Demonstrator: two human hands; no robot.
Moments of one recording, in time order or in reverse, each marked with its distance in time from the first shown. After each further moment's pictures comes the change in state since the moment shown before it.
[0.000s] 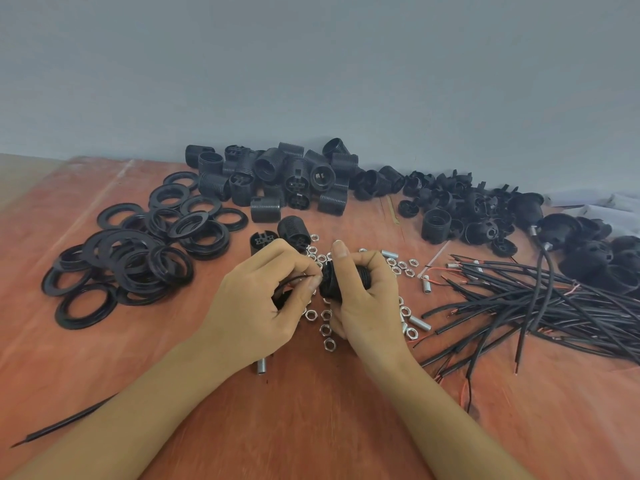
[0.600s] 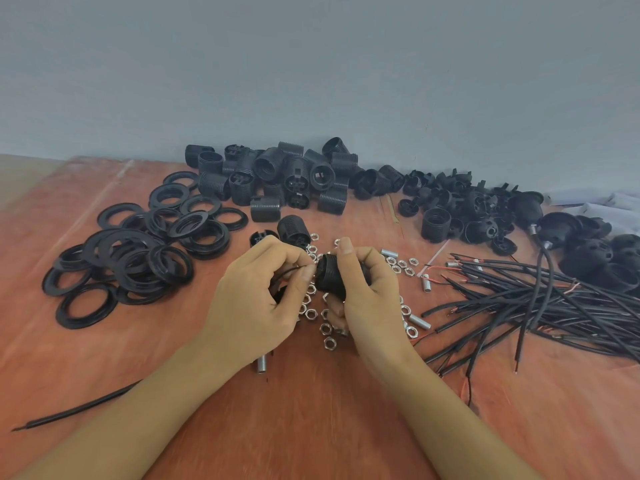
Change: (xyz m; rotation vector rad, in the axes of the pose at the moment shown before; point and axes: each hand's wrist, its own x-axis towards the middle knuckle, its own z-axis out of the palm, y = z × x) left_hand 0.002 0.006 0.001 -0.008 0.064 -0.119; right_hand 0.000 -0.004 -0.001 0.125 -0.052 0.057
